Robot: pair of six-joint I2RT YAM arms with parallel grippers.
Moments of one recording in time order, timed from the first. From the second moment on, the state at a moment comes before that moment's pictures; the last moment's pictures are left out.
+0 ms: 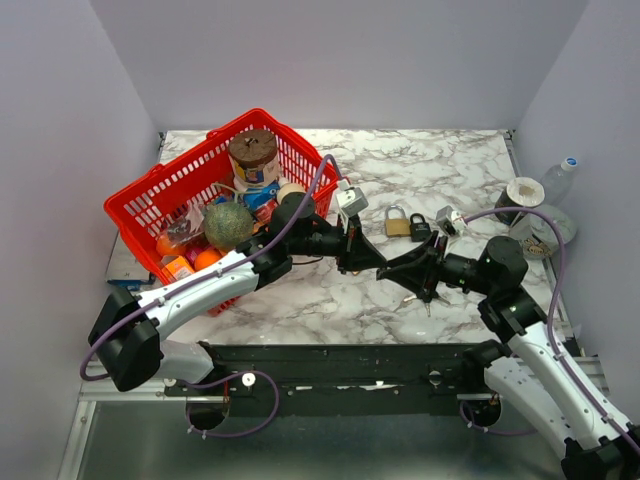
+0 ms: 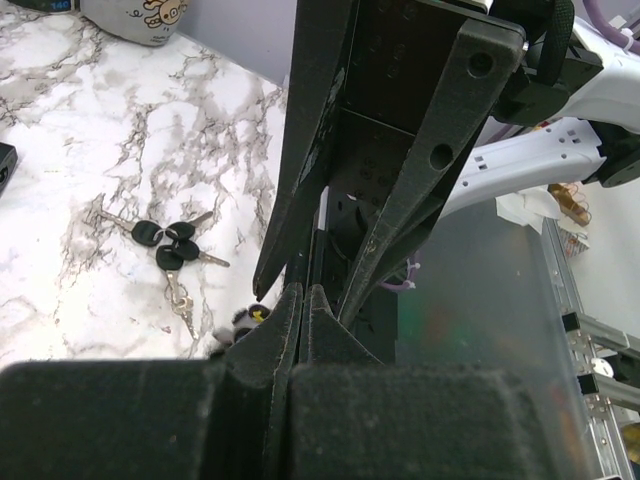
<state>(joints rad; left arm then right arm) -0.84 1.32 0.97 0.21 0.72 -0.43 0.39 0.63 0.53 0.02 -0.81 0.32</state>
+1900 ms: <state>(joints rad) -1.12 1.42 0.90 0.02 -0.10 -0.49 -0.01 0.76 0.61 0.07 -0.58 0.41</state>
